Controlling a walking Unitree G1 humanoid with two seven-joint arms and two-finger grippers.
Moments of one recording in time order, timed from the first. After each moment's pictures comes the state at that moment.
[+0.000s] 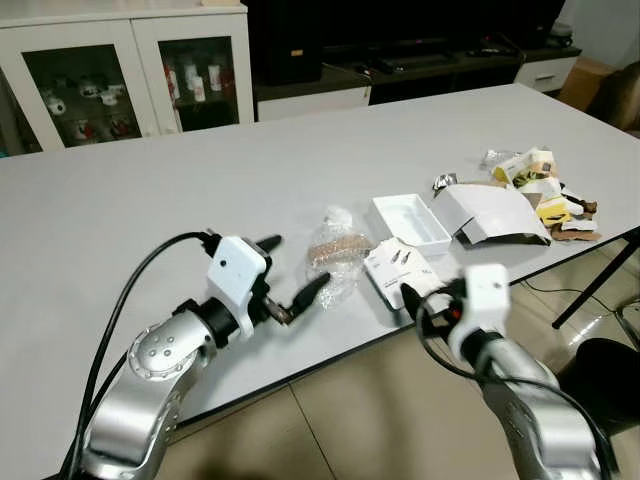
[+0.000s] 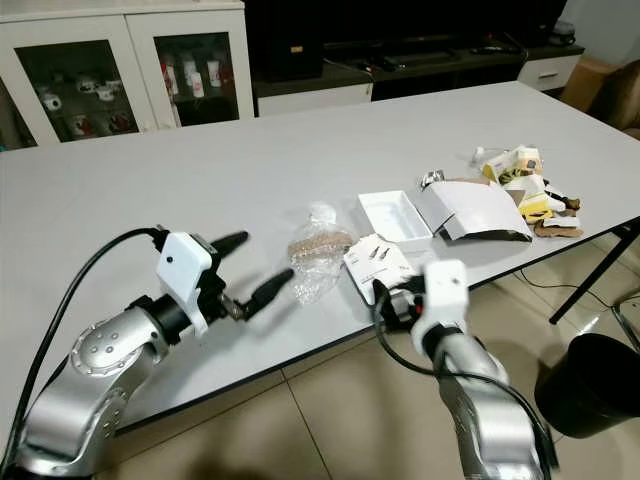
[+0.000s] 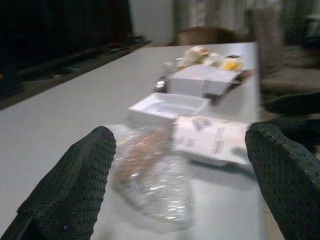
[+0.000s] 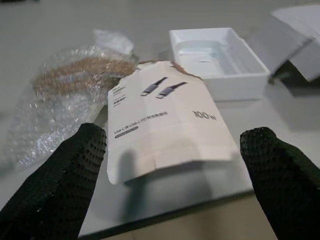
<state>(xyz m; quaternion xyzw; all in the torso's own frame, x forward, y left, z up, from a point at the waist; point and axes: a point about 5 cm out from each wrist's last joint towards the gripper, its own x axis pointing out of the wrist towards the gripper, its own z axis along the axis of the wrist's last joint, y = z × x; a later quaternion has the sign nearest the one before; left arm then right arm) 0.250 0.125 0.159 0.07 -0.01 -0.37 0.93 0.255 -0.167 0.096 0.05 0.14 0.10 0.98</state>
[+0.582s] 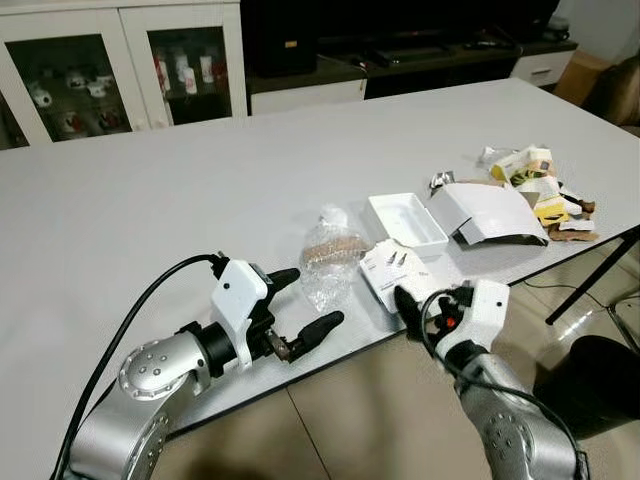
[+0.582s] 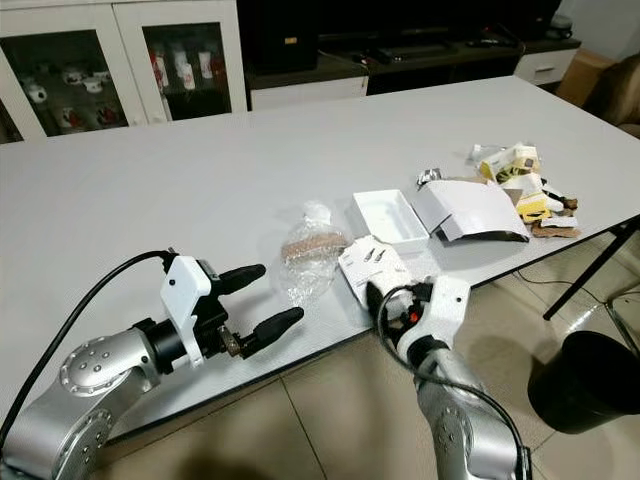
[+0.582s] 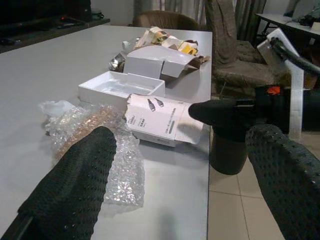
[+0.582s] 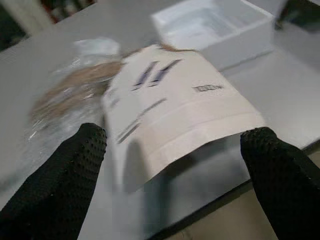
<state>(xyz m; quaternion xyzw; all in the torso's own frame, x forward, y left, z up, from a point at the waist) 0.230 0.124 0.150 0.03 0.04 -0.43 0.90 0.252 -0.150 0.081 0.22 0.16 0.04 0.96</state>
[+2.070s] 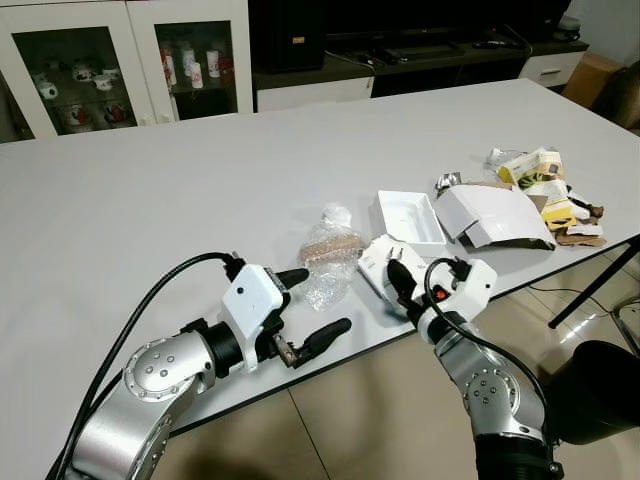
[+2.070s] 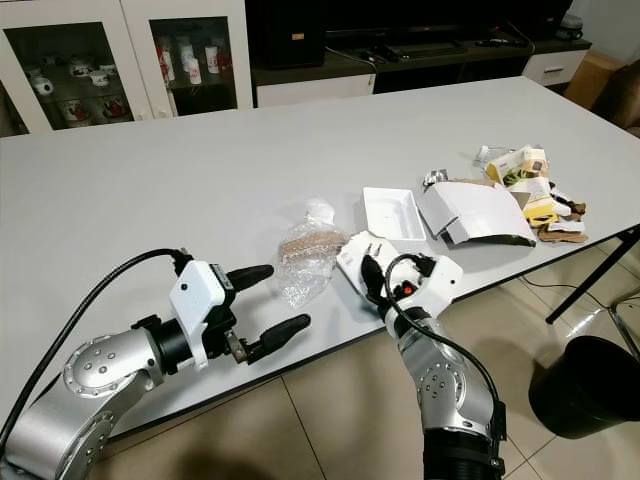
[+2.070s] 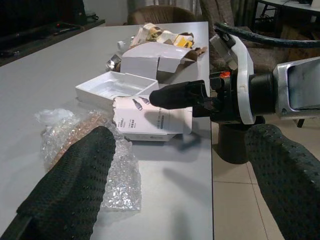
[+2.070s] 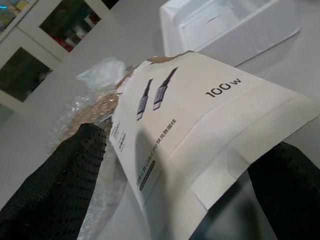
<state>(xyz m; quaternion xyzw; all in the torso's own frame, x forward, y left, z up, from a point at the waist) 0.228 0.117 0.154 0.09 0.03 -0.45 0.89 0.292 -0.135 0.078 0.35 0.16 0.05 0.92</state>
